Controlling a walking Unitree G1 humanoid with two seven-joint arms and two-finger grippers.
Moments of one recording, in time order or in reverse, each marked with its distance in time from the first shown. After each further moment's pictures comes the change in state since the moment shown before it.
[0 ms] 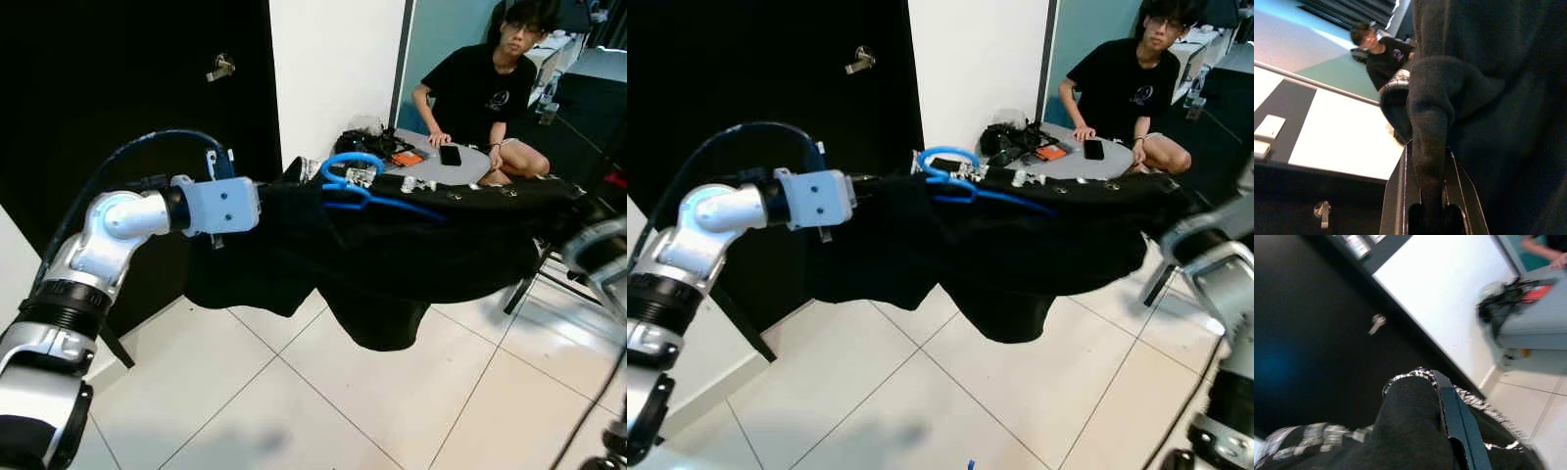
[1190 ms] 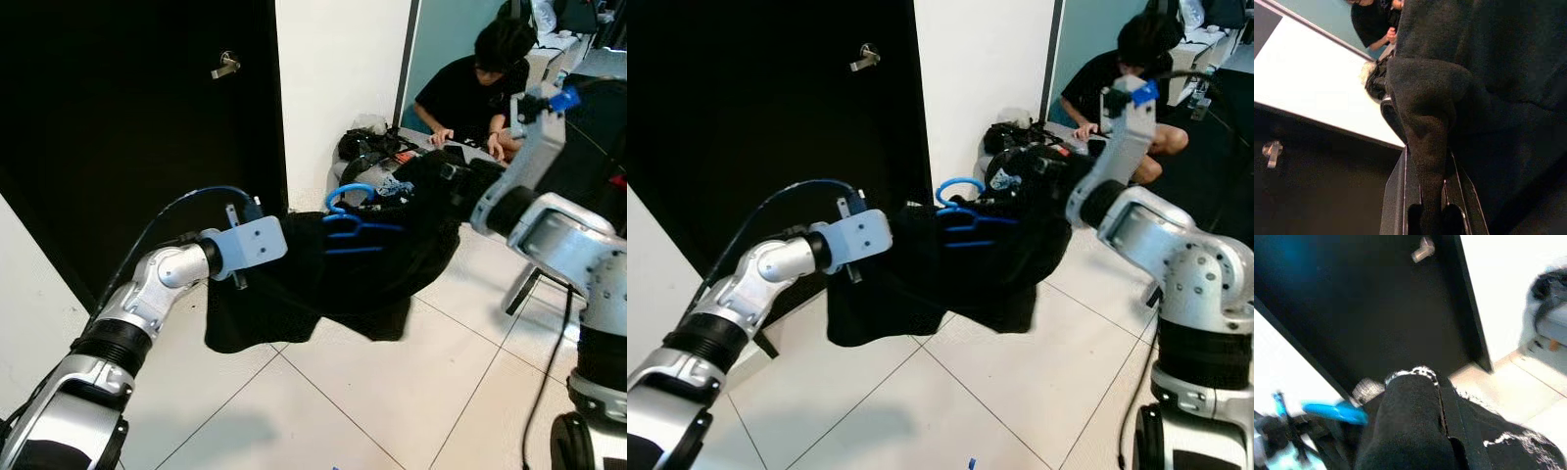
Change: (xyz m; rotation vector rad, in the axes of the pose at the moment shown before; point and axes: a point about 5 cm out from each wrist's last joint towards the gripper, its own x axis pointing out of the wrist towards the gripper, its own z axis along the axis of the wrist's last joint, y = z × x) left arm 0.012 -0.070 -0.031 -0.195 0.211 0.001; right arm 0.016 0.063 -0.026 -0.316 0.295 0.194
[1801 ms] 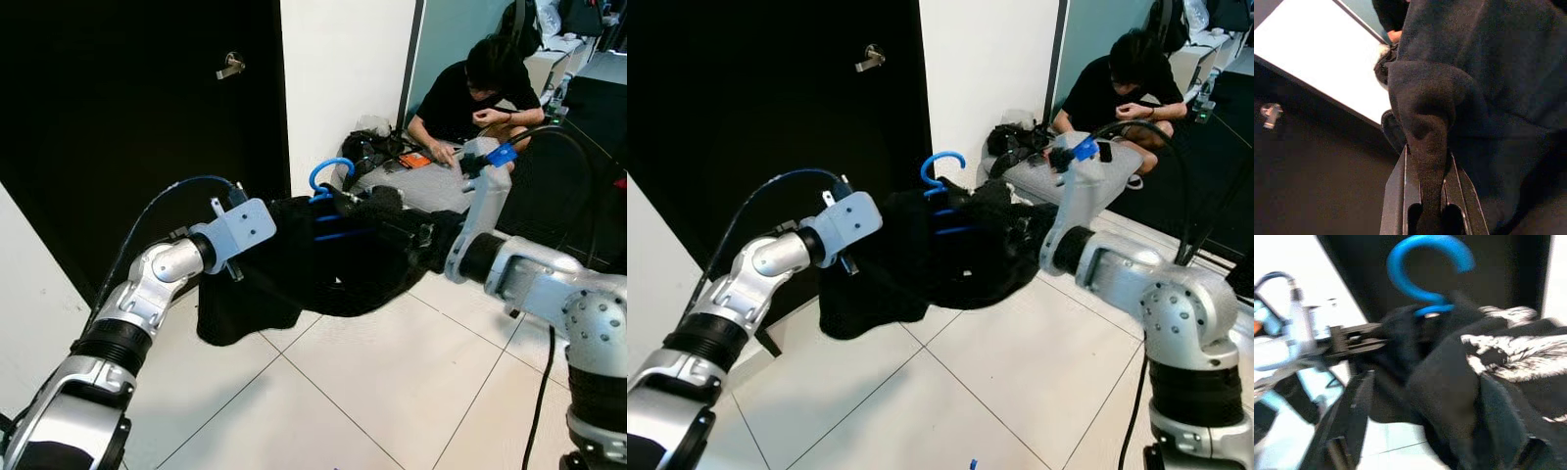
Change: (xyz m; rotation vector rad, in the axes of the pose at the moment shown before) left arm 0.004 0.000 -0.004 -0.167 0.039 0.096; right arm -0.001 0.042 -0.048 -0.077 0.176 0.256
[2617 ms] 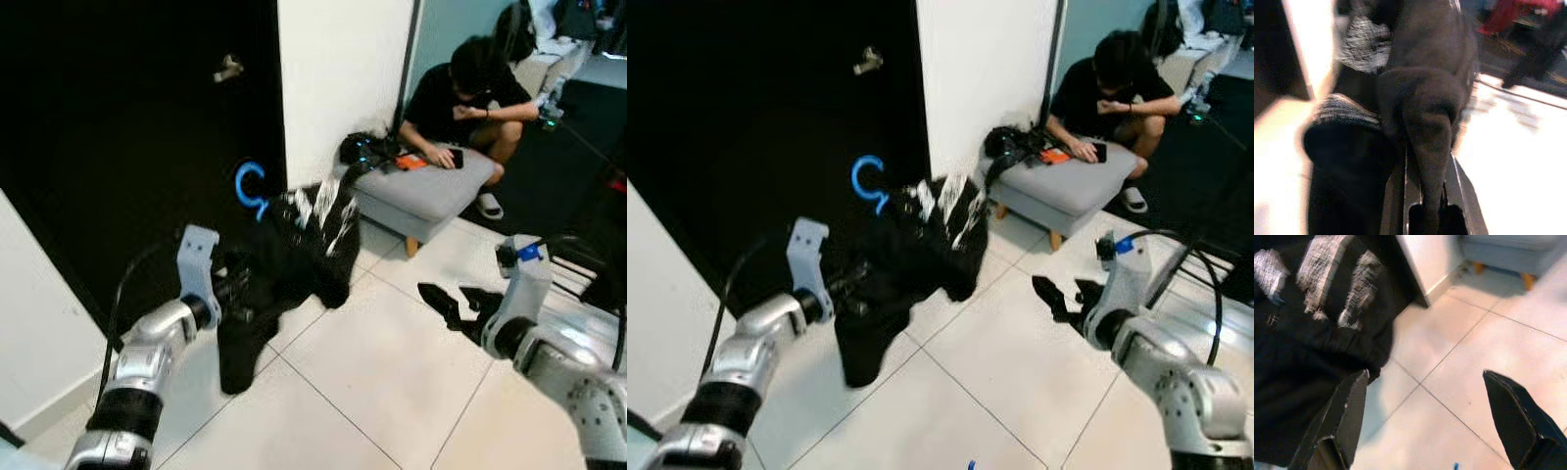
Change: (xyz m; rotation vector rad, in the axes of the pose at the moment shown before) left arm -0.060 -0.084 -0.048 -0.964 0.087 0.089; right arm -0.064 -0.068 -0.116 0.212 0.008 -0.556
